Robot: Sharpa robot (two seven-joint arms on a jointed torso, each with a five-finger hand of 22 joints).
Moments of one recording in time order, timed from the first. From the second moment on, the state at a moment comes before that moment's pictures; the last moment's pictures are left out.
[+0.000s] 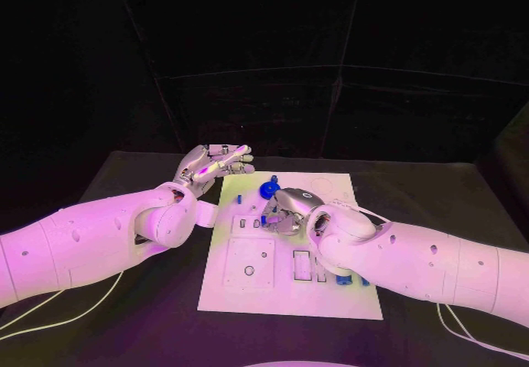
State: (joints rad) left arm 1.15 -0.85 -0.04 1.47 -0.05 -0.29 0.55; left_hand 1.26 0.06 0.05 0.10 0.04 0.91 0.23 0.12 0.07 0.97 0.19 0.15 0.07 1.03 0.15 0.19 0.12 0.17 0.80 0.26 0.28 0.10; right arm 1.13 -0.48 -0.08 1.42 -1.49 -0.36 -0.29; right_hand 1.36 -0.01 0.23 0.00 0.21 1.04 0.13 0.11 0.07 1.46 0.05 1.40 1.31 1.47 -0.01 1.54 1.31 0.05 1.43 0.10 1.49 1.31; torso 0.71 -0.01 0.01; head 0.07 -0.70
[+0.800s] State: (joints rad) left arm 1.15 -0.85 -0.04 1.47 -0.05 -0.29 0.54; left_hand 1.26 0.06 0.05 0.10 0.04 0.91 0.23 0.12 0.07 0.97 0.19 0.15 0.07 1.03 0.15 0.19 0.12 0.17 0.80 0.26 0.28 0.10; right arm 1.12 -0.47 -0.09 1.42 -1.49 -0.36 -0.30; right_hand 1.33 -0.04 0.23 0.00 0.22 0.99 0.16 0.09 0.07 1.45 0.06 1.37 1.31 1.46 -0.01 1.54 1.31 0.05 1.43 0.10 1.49 1.31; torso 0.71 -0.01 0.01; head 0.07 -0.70
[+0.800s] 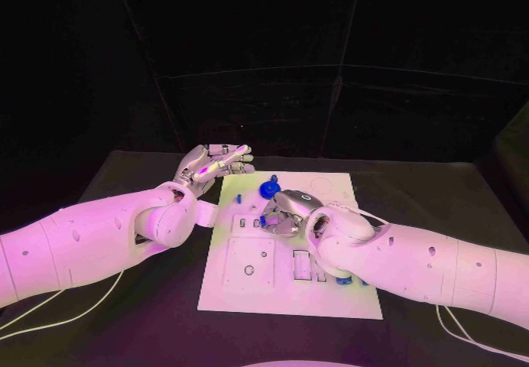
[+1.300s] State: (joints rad) left arm 1.15 -0.85 -0.04 1.47 -0.05 -0.28 0.54; left_hand 1.26 0.06 0.05 0.10 0.04 0.91 0.23 0.12 0.07 0.97 0.19 0.15 0.07 1.03 0.15 0.19 0.12 0.17 0.80 0.26 0.28 0.10; right arm 1.12 -0.47 -0.09 1.42 -1.49 -0.37 -0.30; right_hand 1.28 -0.07 0.17 0.04 0.19 0.90 0.17 0.07 0.07 1.43 0.08 1.34 1.31 1.47 0.00 1.53 1.31 0.05 1.42 0.12 1.48 1.31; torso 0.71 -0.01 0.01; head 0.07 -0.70
